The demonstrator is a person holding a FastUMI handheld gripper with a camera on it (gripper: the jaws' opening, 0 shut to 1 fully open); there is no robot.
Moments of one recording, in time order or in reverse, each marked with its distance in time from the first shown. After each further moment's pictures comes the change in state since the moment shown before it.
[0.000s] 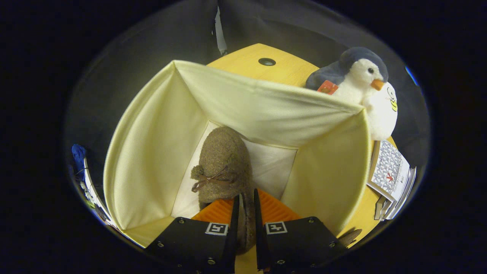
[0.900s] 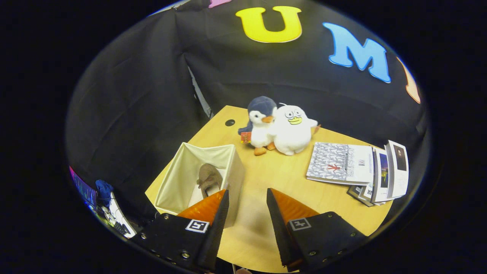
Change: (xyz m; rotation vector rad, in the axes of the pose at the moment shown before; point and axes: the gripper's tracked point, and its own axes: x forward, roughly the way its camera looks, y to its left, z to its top) arm -0.217 -0.134 -0.064 0.246 -0.384 0.011
